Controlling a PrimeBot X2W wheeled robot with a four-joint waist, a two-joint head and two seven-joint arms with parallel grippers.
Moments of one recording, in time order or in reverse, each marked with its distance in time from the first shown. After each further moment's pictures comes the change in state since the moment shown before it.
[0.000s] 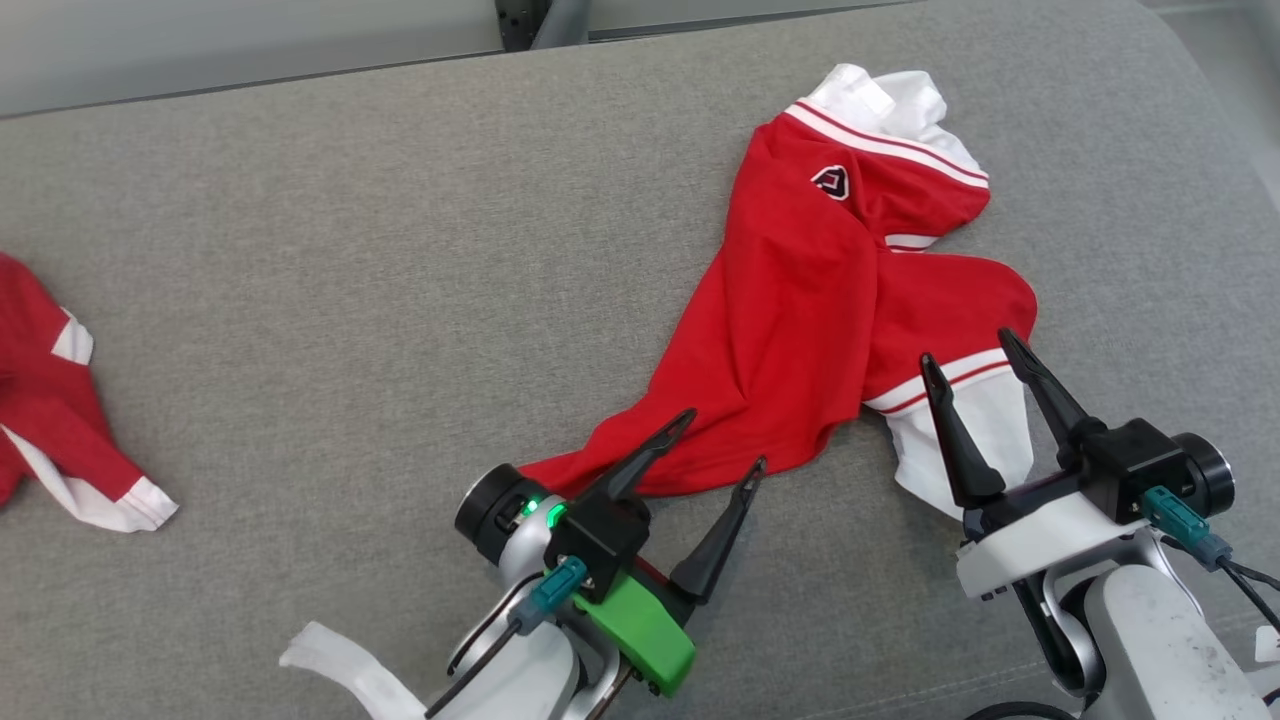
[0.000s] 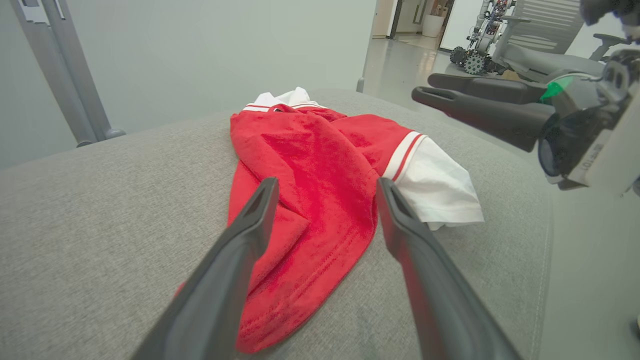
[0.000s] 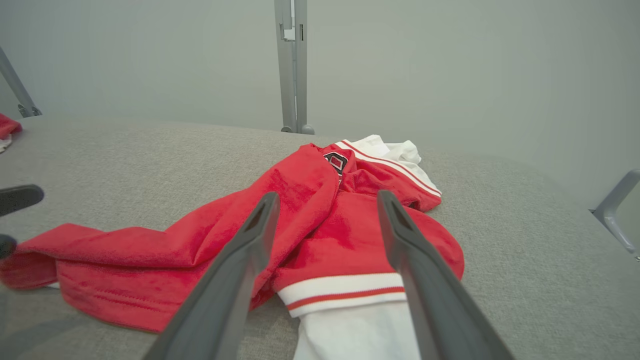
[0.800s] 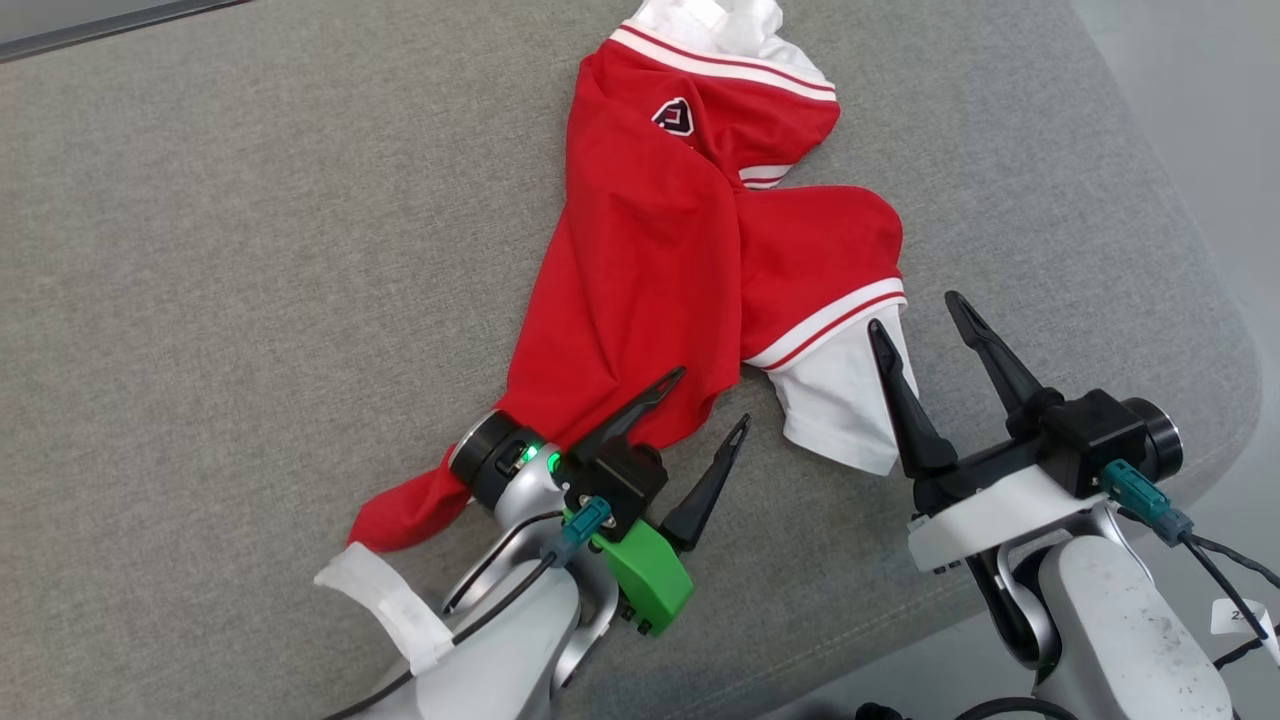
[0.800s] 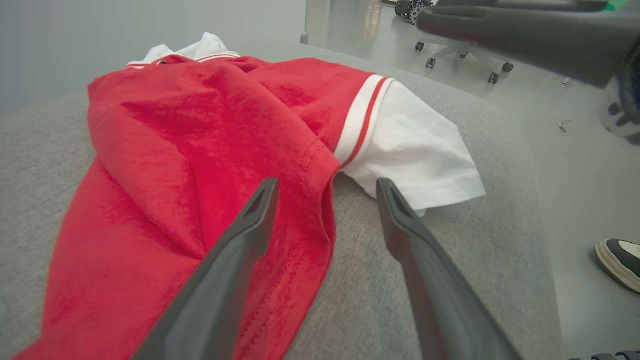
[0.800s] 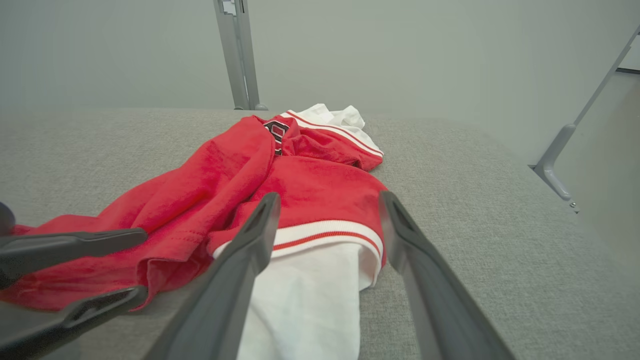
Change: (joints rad) left arm -0.179 0.000 -0.101 0.193 0.008 0.057 0.000; right arm -0.067 0.059 0.045 -0.007 0.004 0.000 0.000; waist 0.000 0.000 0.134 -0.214
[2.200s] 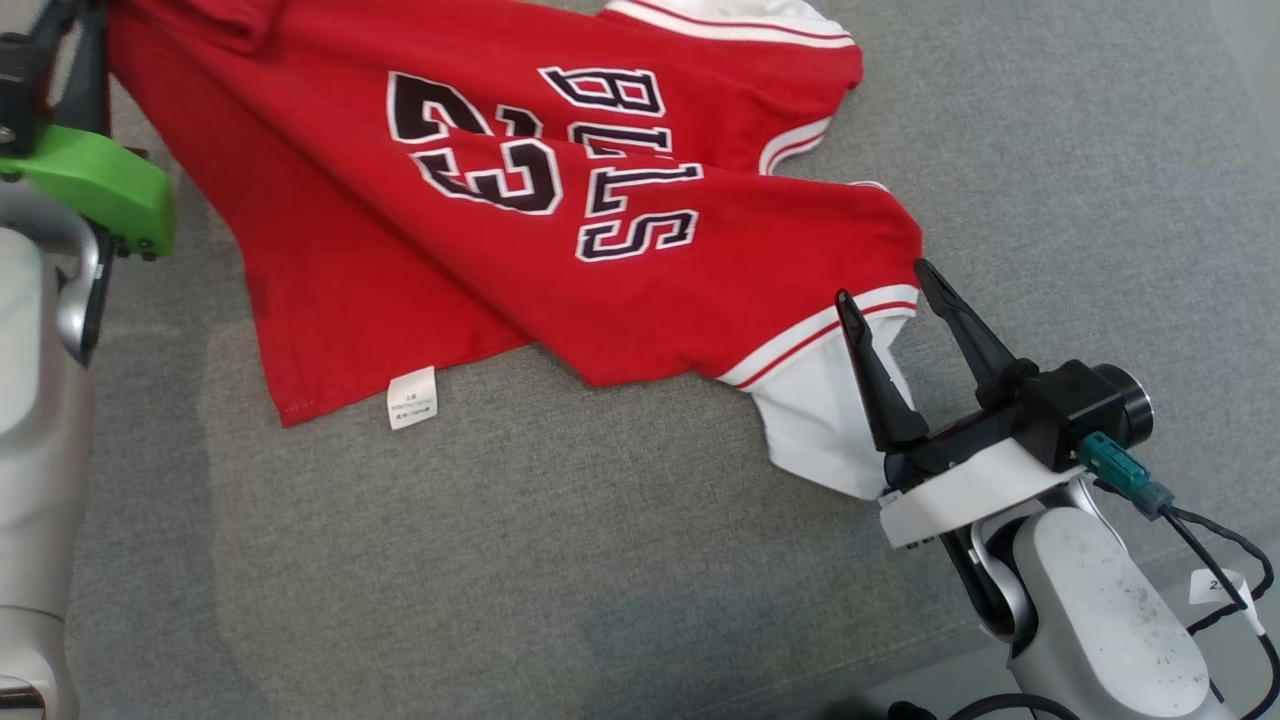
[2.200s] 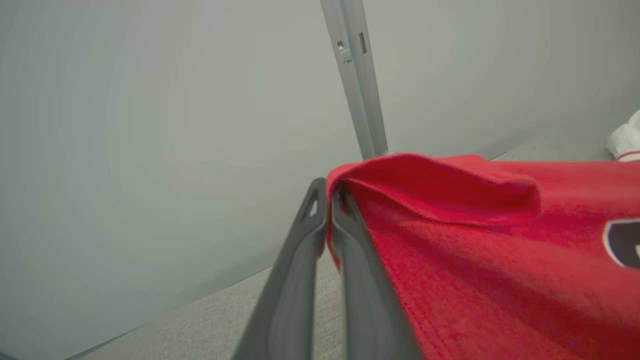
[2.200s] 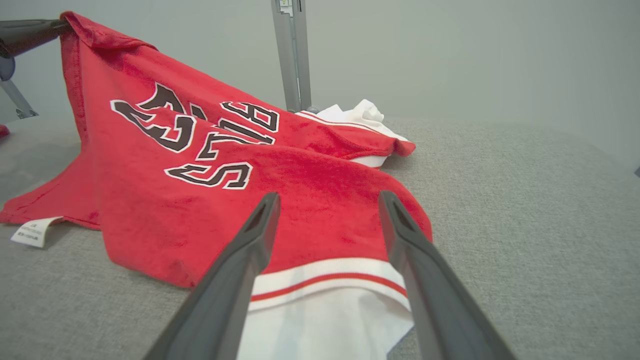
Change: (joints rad) left arm -0.442 0.326 0.521 0.226 0.118 -0.028 0.000; right arm -0.058 0.020 0.041 0.003 0.021 0.000 0.000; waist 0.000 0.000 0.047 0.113
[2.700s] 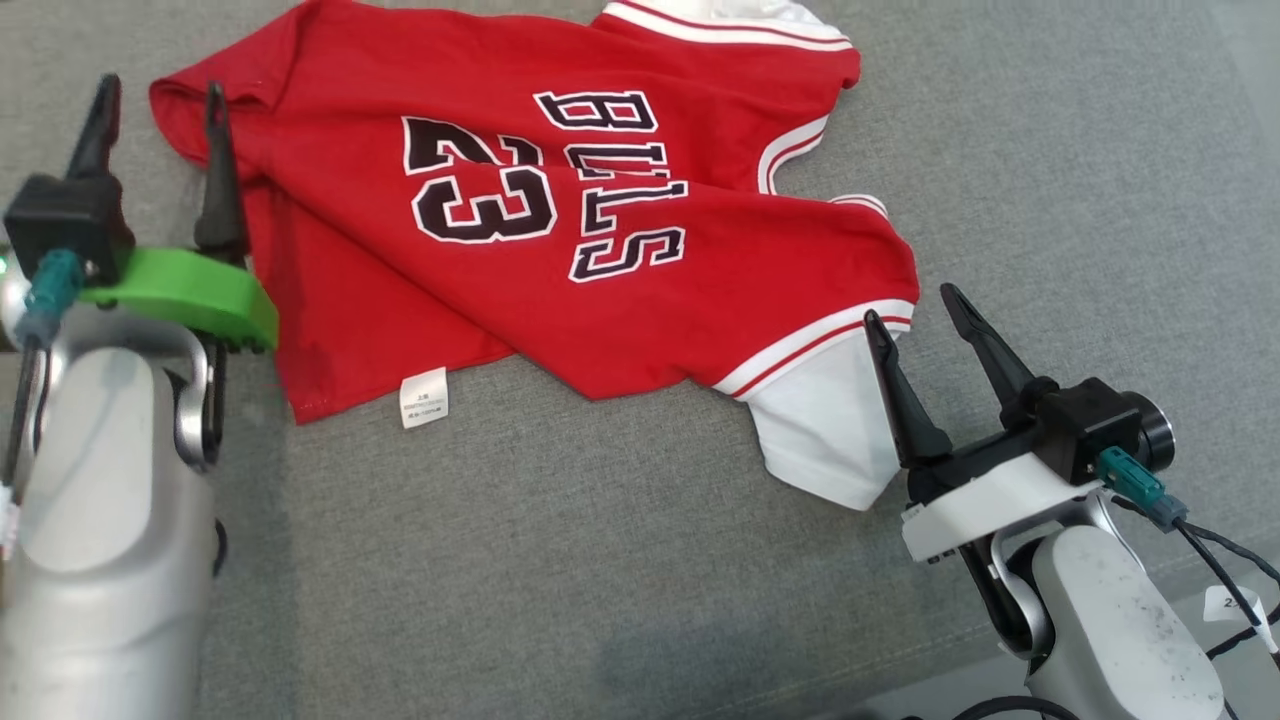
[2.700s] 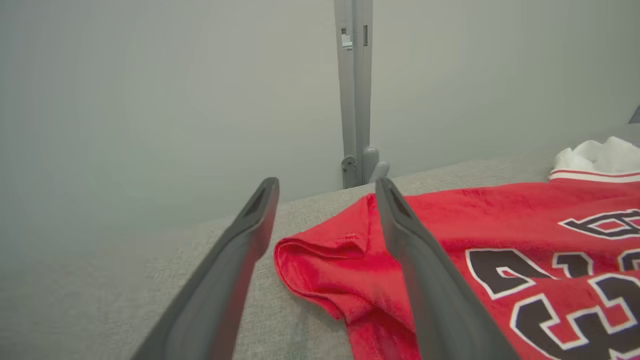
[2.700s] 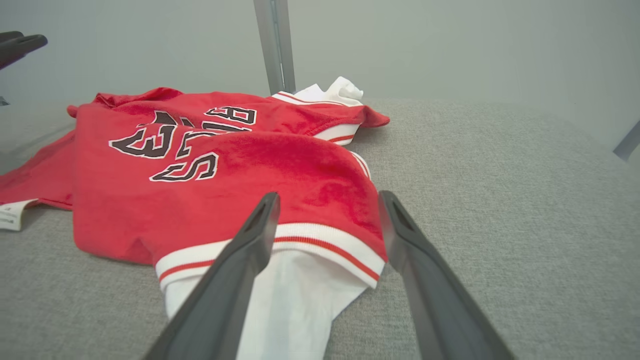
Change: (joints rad) left arm 0.209 -0.118 0.130 -0.155 -0.063 0.069 0.000; right arm 0.028 -0.003 -0.038 0.027 -0.006 0.000 0.000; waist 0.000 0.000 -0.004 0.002
